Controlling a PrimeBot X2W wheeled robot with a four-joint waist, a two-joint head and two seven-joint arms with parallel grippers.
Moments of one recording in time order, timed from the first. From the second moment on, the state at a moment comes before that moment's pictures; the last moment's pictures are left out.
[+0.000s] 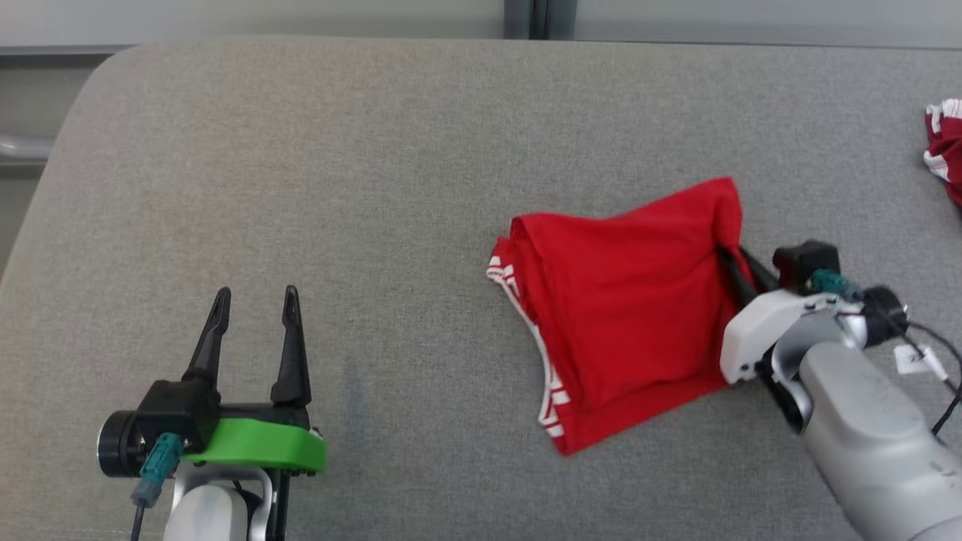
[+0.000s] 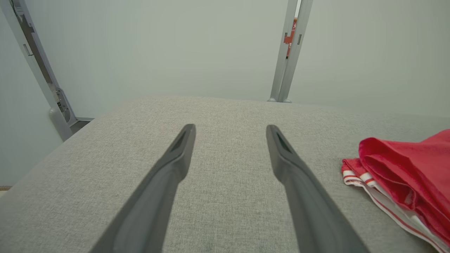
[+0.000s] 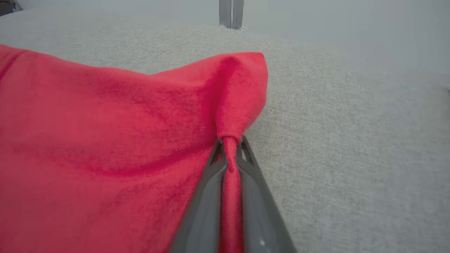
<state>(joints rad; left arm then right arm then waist) -0.13 0.05 -0.07 0.17 -0.19 -0.05 -0.26 -0.59 -0.22 0.32 0.89 0.28 0.13 -0.26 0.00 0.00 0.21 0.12</state>
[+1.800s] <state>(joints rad) -0.33 0.08 -0.08 0.02 -0.06 -0.09 -0.26 -1.30 -0.86 0.61 0.97 0.46 0.13 -0.21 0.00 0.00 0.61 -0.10</state>
